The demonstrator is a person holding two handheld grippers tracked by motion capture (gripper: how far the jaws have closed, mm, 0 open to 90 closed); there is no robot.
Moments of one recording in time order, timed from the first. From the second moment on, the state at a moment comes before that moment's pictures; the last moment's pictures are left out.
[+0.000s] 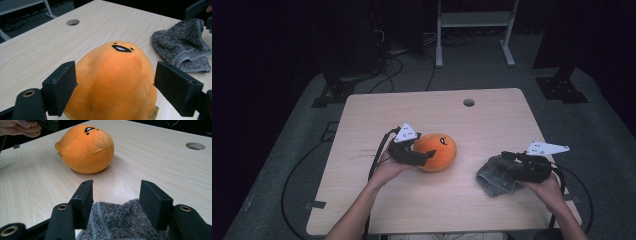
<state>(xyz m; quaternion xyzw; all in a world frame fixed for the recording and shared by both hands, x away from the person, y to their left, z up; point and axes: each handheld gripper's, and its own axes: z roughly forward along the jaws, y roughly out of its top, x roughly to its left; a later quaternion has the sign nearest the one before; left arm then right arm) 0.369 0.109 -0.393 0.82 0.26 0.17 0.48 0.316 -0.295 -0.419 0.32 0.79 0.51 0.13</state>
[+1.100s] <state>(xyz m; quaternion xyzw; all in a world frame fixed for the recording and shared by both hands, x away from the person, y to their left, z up) 0.333 0.144 -0.402 0.81 0.28 0.17 0.48 0.301 -0.294 -0.417 0.32 0.78 0.52 0.13</state>
